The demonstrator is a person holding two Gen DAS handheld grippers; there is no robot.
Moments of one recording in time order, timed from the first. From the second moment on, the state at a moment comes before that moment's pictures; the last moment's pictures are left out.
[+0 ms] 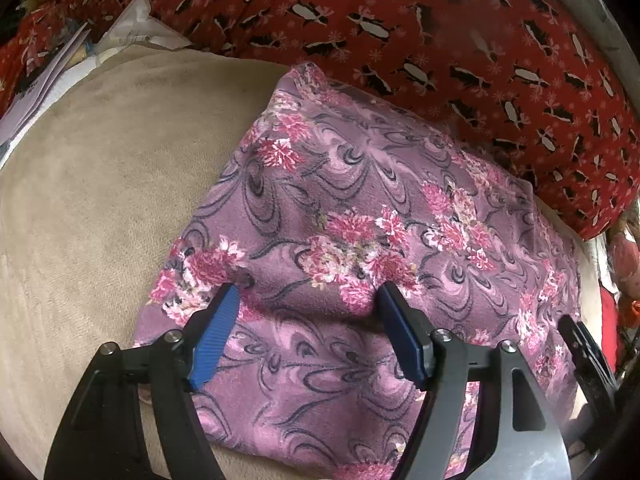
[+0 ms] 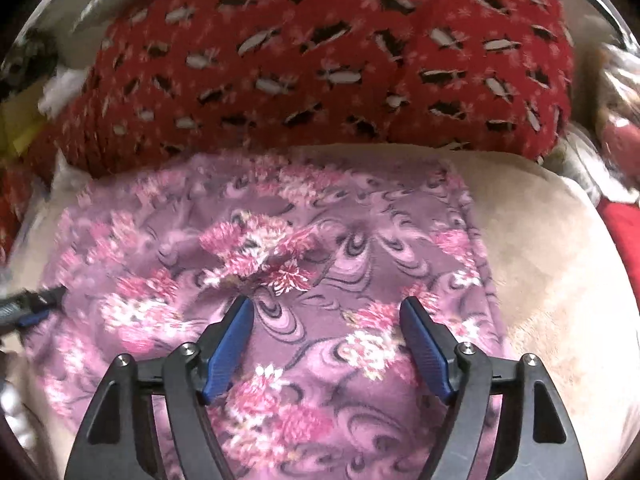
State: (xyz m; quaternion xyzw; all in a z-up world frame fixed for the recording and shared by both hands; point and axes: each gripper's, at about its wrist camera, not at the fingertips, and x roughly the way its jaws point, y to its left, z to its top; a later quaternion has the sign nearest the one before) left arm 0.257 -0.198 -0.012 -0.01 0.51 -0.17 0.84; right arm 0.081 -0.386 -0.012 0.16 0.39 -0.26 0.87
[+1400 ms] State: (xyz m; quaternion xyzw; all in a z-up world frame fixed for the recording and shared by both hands) left arm 0.413 -0.234 -0.010 0.02 0.55 -0.22 0.80; right arm 0.083 -0.562 -0.035 0.36 0.37 -0.26 0.82
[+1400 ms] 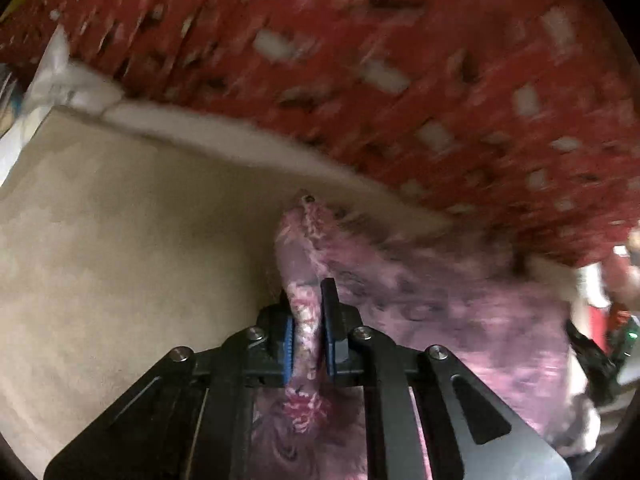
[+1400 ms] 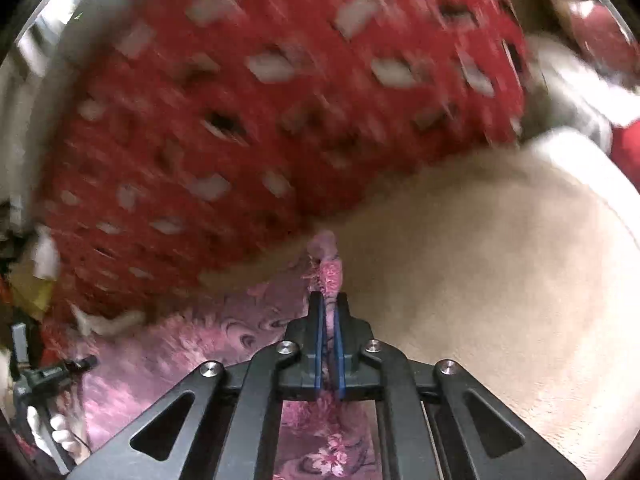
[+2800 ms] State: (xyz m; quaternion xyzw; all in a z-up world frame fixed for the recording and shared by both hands) left arm 0.339 -0.206 -0.024 0.00 0.64 -0.28 0.72; right arm 0.054 -0.400 -0.028 0.18 0.33 -0.13 0.92
